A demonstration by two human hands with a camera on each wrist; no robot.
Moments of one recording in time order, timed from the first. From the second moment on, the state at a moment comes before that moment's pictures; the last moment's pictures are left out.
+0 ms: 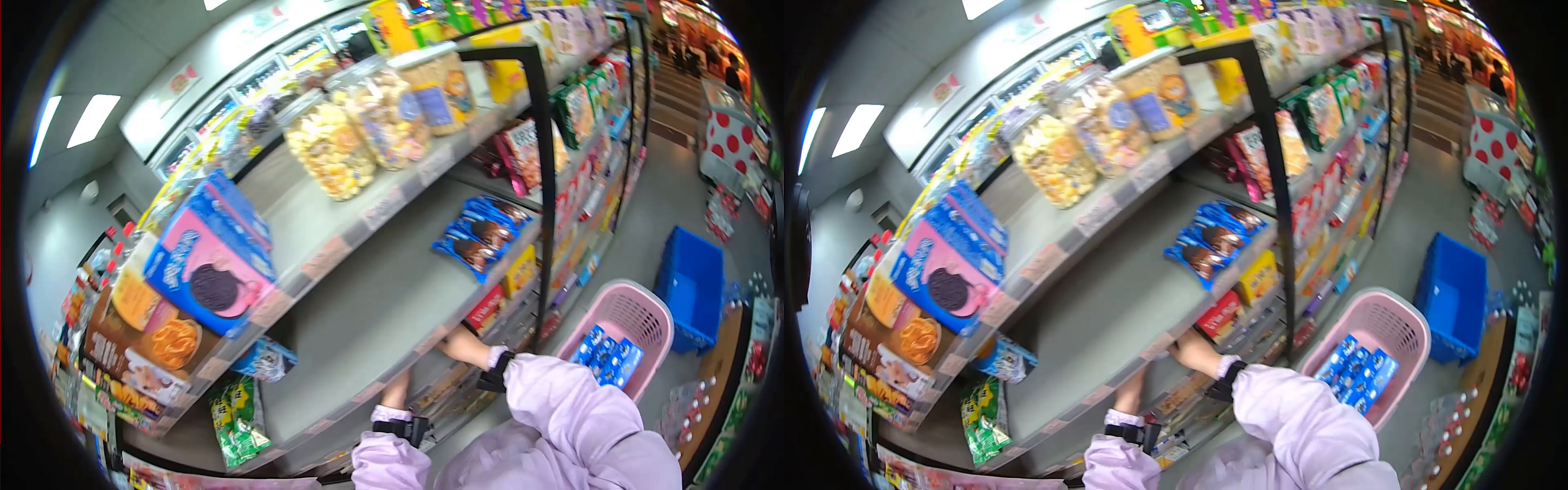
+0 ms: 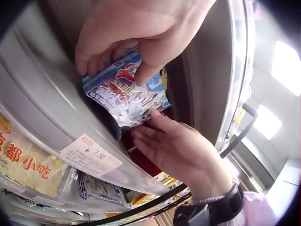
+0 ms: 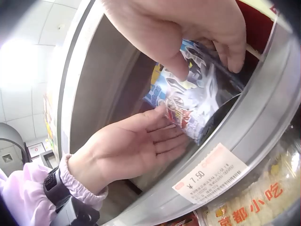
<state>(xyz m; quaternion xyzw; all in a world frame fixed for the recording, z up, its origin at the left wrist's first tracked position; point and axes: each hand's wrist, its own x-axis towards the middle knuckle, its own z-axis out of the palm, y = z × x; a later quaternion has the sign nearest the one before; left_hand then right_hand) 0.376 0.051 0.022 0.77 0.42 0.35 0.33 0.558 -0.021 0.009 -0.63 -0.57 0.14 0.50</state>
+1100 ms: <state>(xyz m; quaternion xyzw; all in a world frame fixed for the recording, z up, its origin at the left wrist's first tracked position) 0.203 -0.115 0.177 0.66 0.33 0.47 0.49 0.450 -0.176 0.189 -0.40 -0.71 0.31 0.49</state>
